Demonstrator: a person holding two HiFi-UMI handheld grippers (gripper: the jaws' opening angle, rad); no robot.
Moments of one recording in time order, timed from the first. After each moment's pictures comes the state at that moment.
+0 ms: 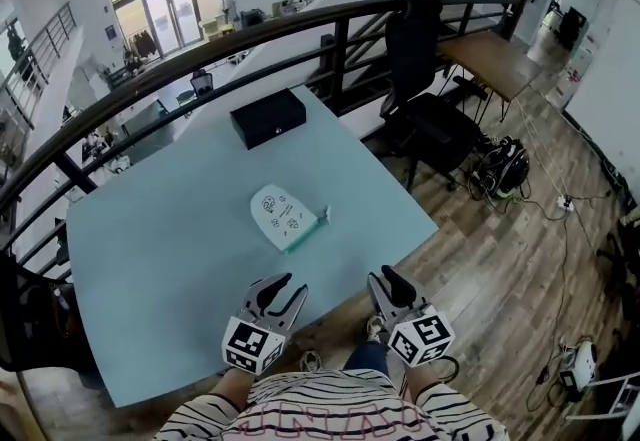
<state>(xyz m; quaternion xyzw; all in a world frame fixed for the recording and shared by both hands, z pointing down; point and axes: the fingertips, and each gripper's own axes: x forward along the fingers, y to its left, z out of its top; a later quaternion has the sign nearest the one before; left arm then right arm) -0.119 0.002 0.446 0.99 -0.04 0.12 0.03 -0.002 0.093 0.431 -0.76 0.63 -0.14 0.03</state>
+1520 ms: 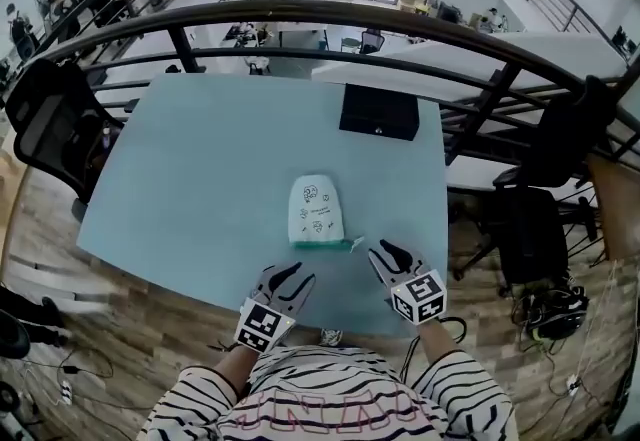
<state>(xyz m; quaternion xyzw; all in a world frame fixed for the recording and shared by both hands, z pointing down) -0.028 -0.047 0.531 0.91 -0.35 0.18 0.08 0.111 -0.096 0.538 -0.41 0.89 -0.12 -0.17</state>
